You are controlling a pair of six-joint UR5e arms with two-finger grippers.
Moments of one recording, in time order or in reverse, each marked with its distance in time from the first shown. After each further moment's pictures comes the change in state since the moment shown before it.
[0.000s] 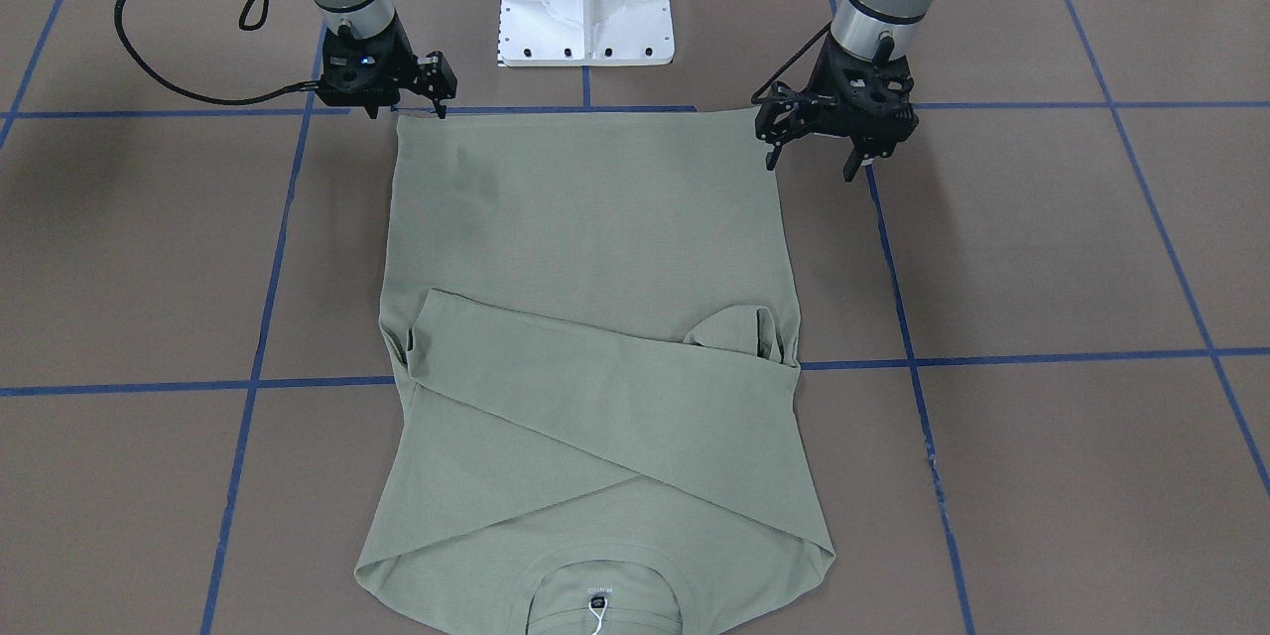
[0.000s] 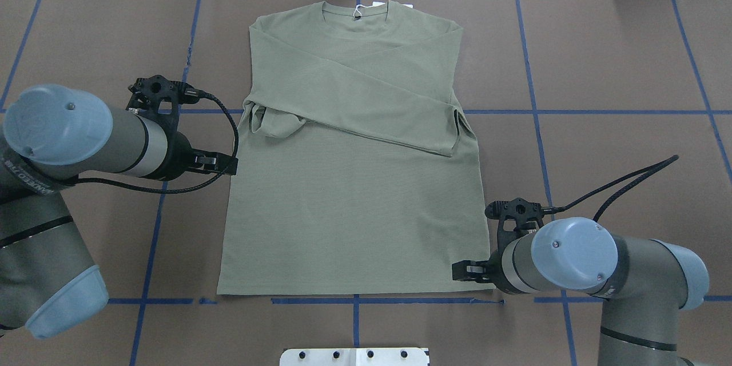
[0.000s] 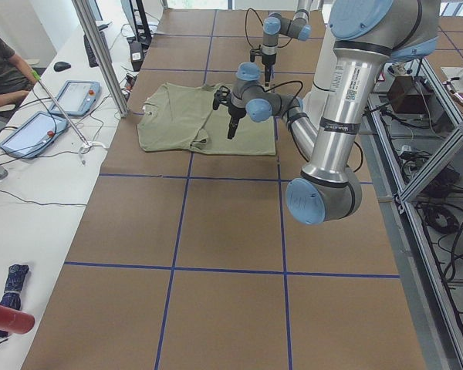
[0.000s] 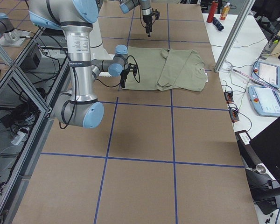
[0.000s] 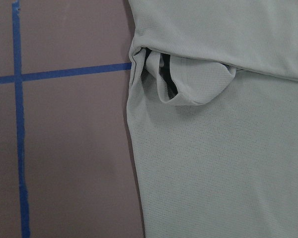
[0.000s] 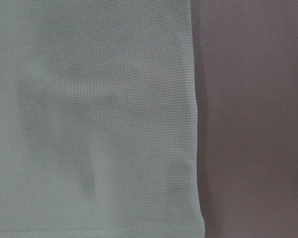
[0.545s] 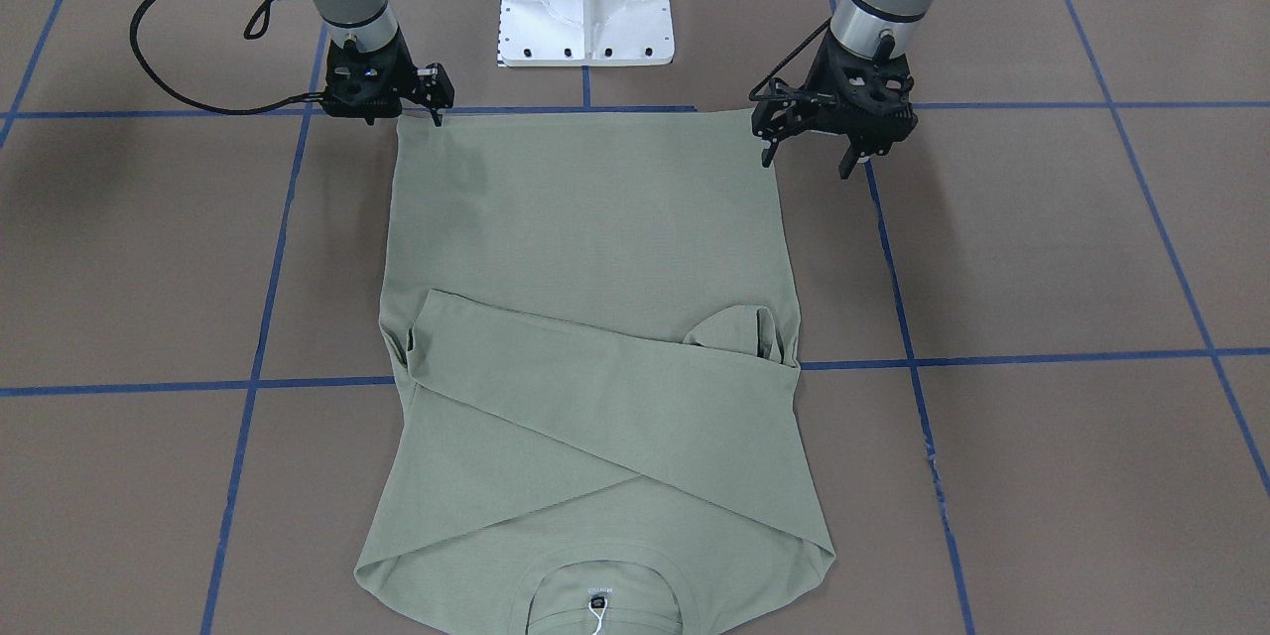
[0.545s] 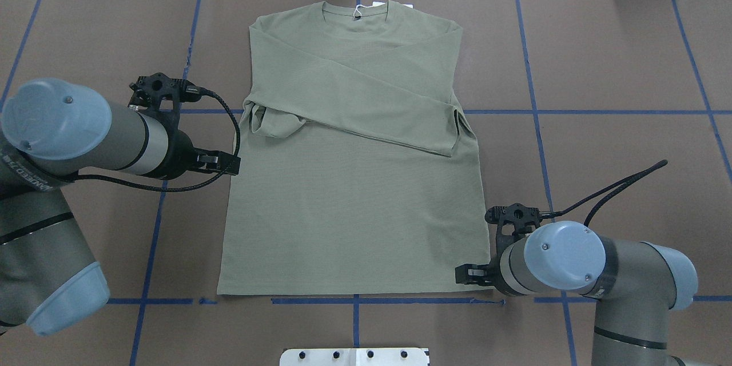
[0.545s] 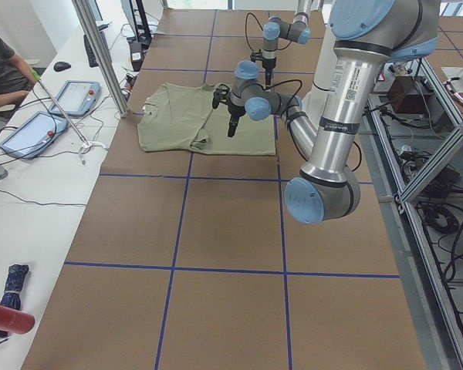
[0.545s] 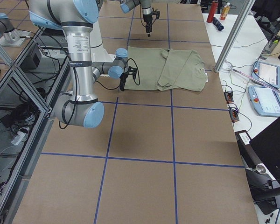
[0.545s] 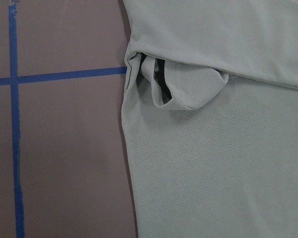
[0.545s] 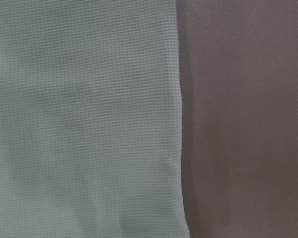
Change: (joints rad) left arm -0.005 -0.010 0.000 0.001 -0.030 -0.007; right arm -0.005 0.001 -0.048 0.000 0.005 -0.003
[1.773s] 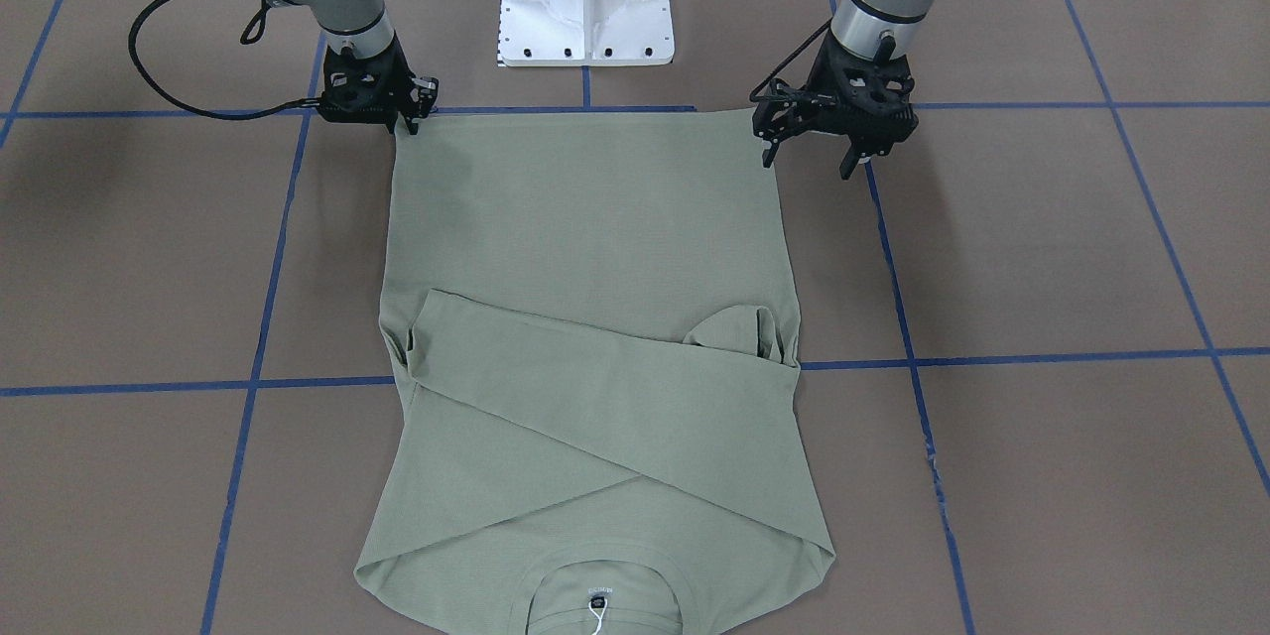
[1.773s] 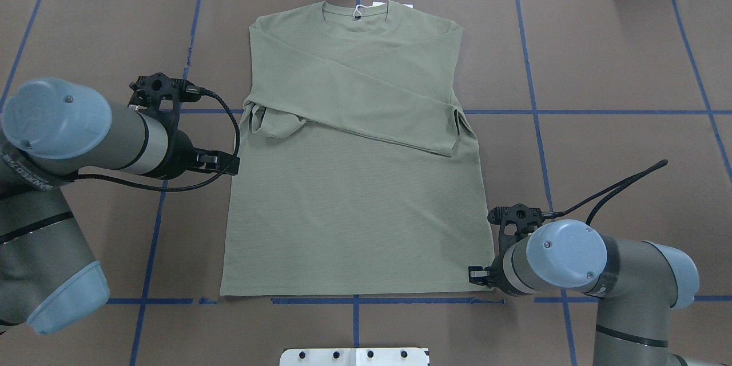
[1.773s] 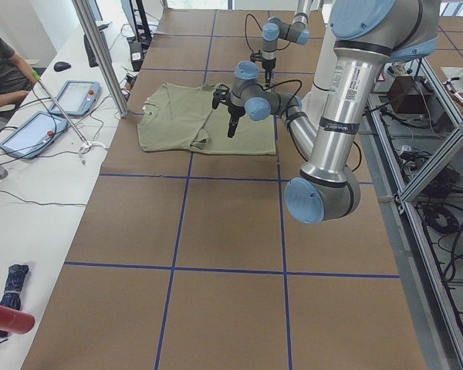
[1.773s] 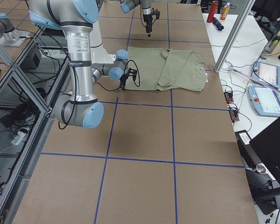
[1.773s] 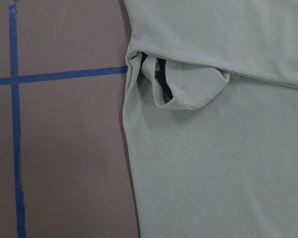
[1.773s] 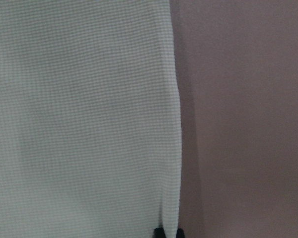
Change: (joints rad) left arm -0.001 0.001 0.002 0.001 -0.001 0.005; right arm 0.005 -0.010 -0.004 0.009 0.013 -0.006
